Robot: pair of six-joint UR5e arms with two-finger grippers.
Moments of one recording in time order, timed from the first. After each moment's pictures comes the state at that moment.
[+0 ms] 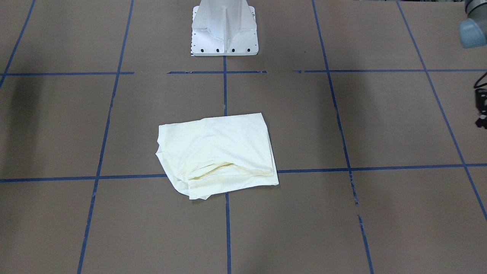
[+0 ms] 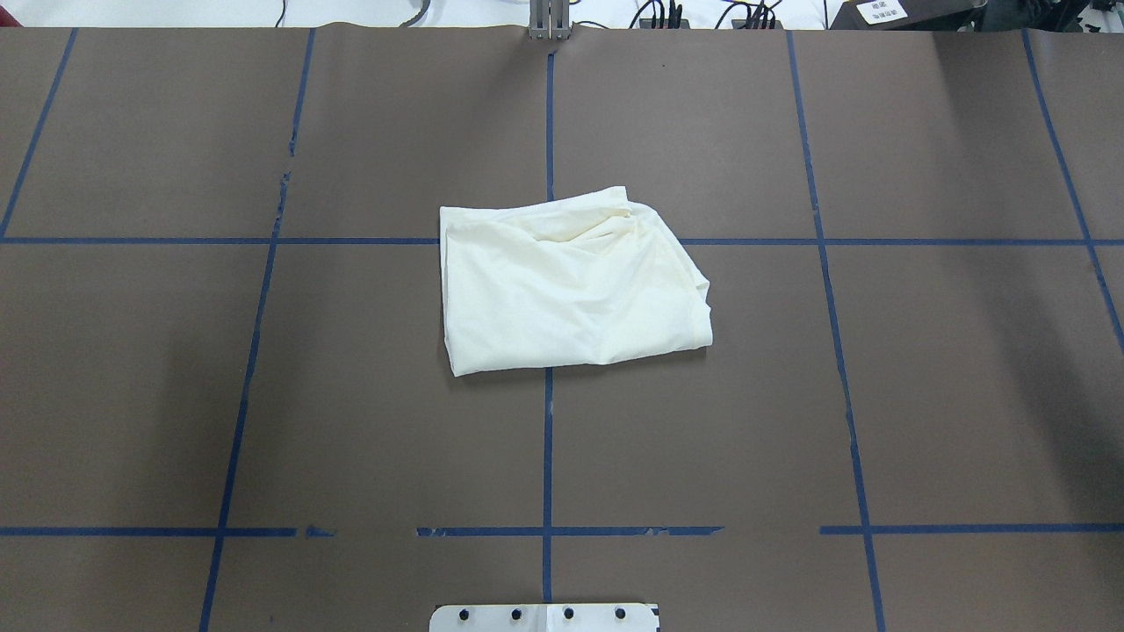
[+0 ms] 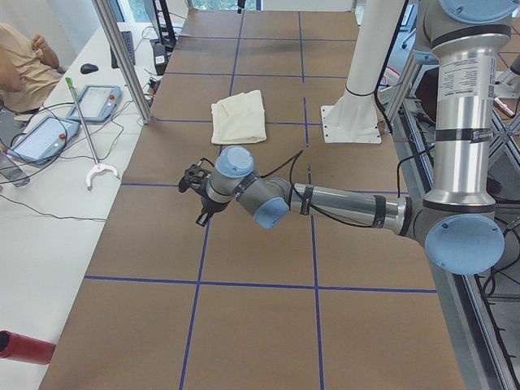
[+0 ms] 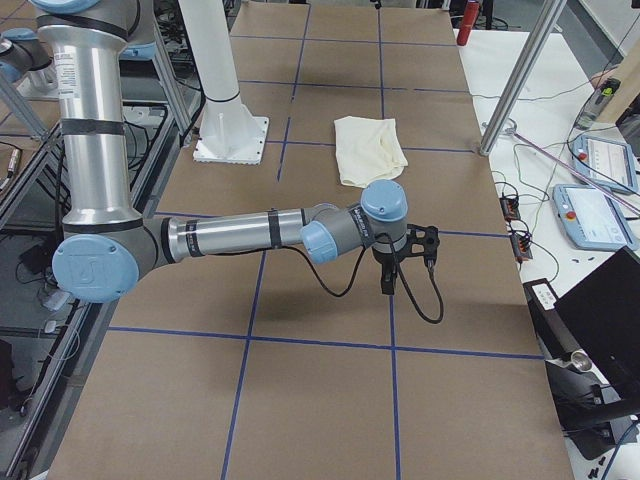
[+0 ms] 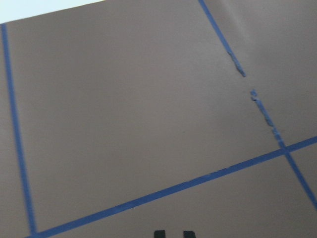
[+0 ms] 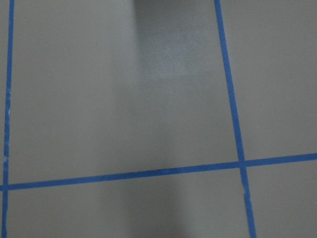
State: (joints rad) left arm -1.44 -1.54 -1.74 -2.08 -2.23 -0.17; right arm 1.47 -1.54 1.72 -1.37 2.35 0.45
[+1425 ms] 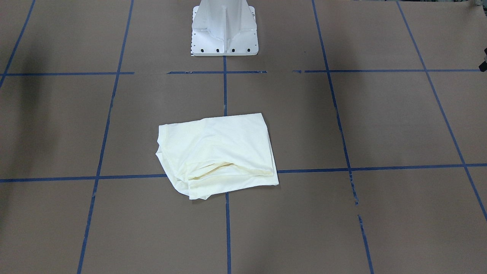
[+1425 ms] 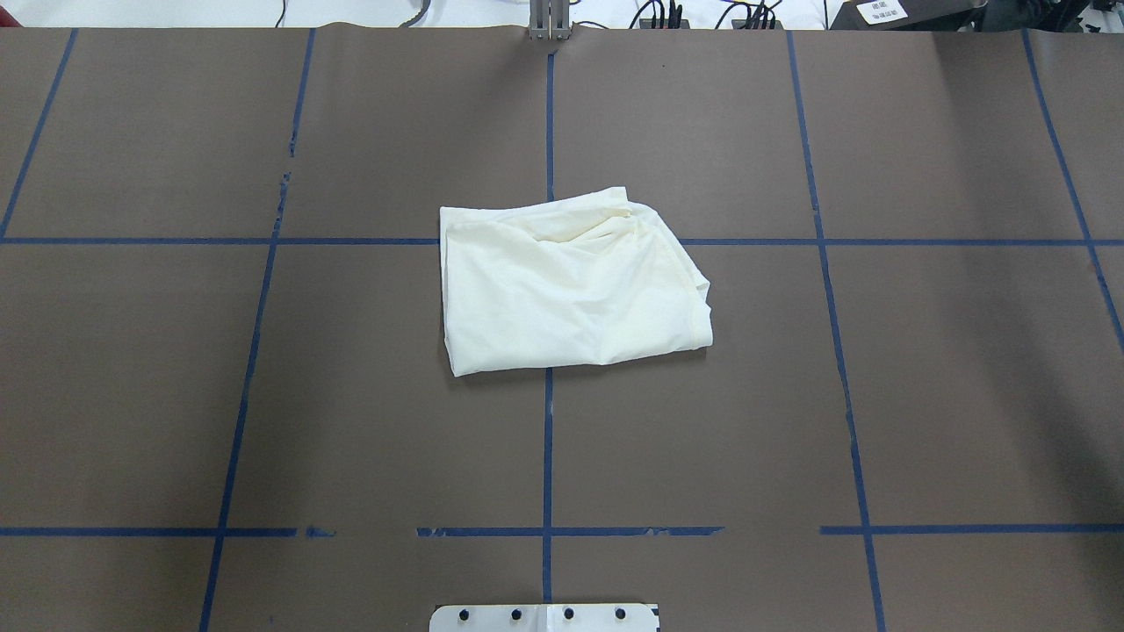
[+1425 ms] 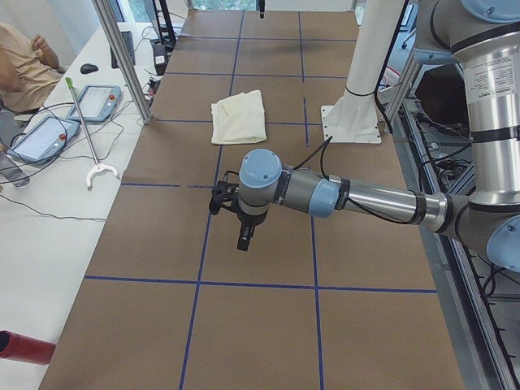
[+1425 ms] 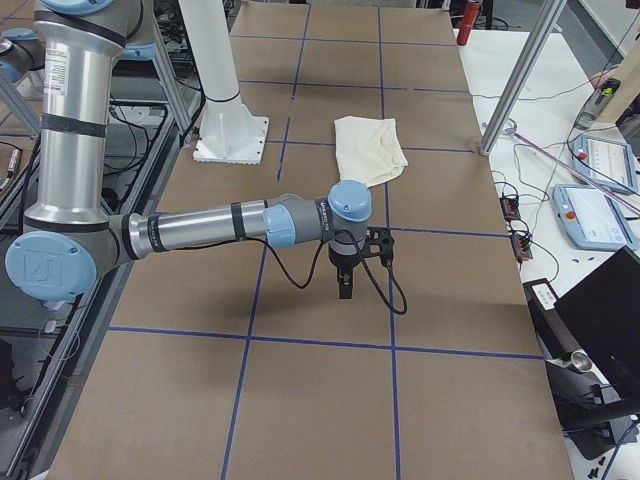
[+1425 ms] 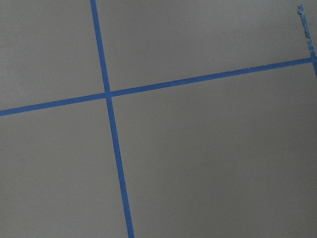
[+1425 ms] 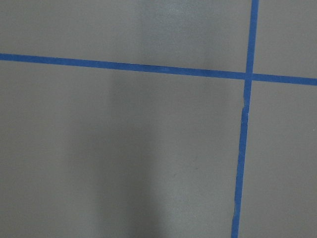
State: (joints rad) left arm -1.53 -1.35 -1.96 -1.69 -2.42 -0.04; right arm 1.37 -1.72 1.87 -1.50 2.34 0.22
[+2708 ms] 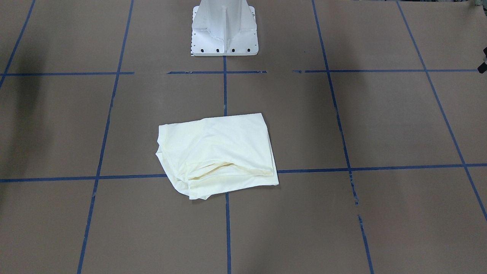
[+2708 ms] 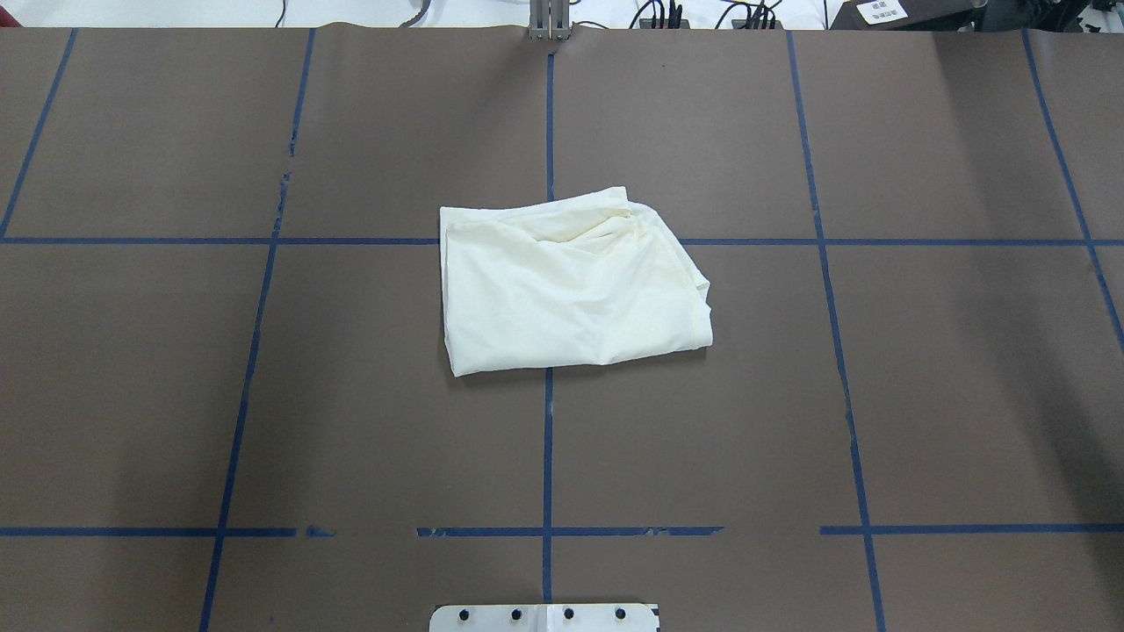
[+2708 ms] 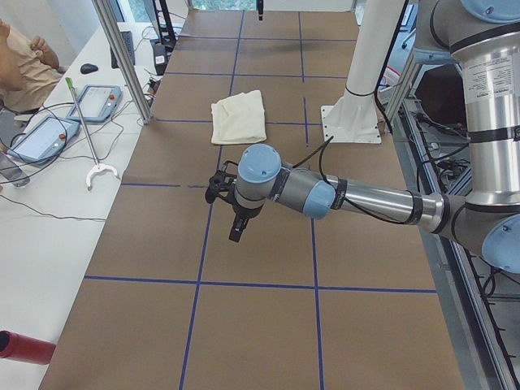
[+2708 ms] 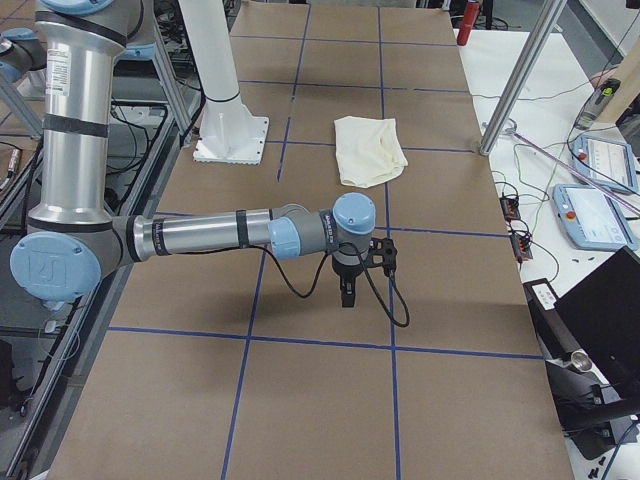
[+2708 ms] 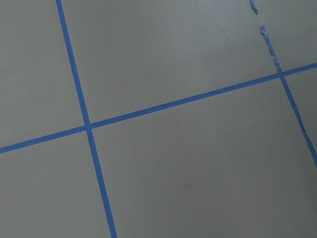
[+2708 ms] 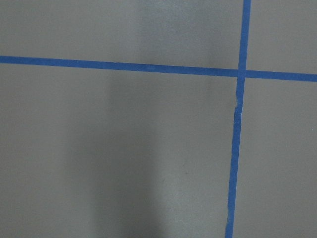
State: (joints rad) left arm -1.52 -1.37 -1.94 -1.79 -2.45 -0.04; right arm 1.37 -1.70 1.79 -1.46 2.34 0.23
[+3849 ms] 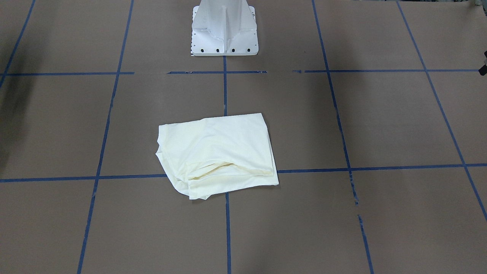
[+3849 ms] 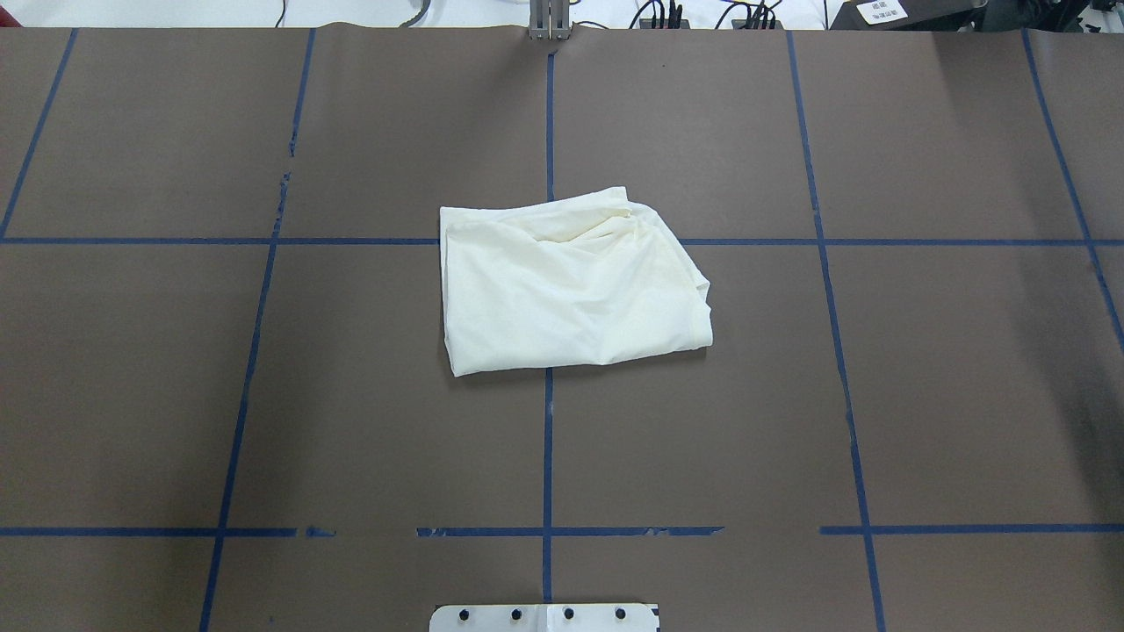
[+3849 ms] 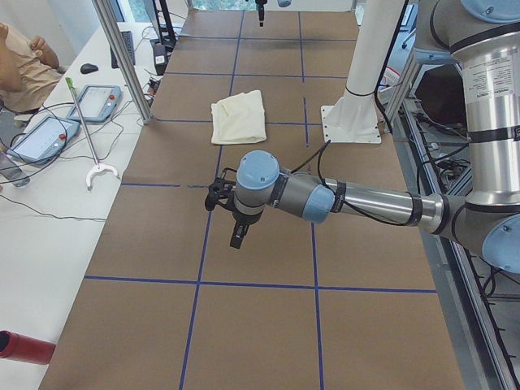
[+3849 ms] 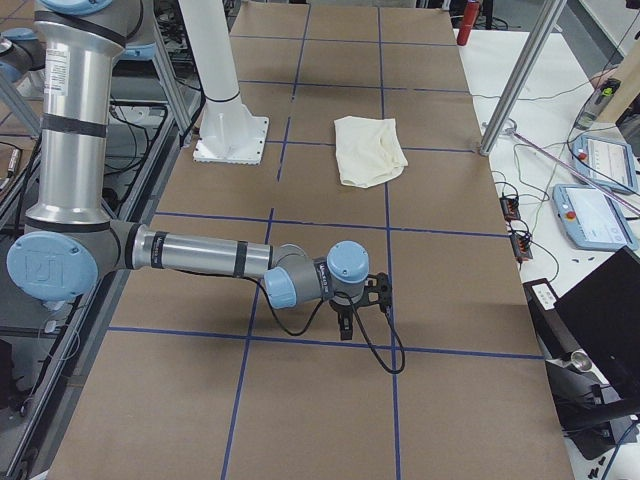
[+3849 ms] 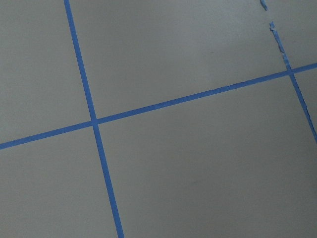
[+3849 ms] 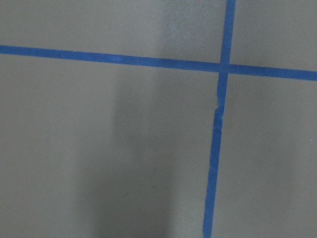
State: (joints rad) left arm -1.52 -1.37 -1.91 -1.78 -2.43 -0.04; right arm 1.39 -1.71 1.59 -1.18 2.38 0.23
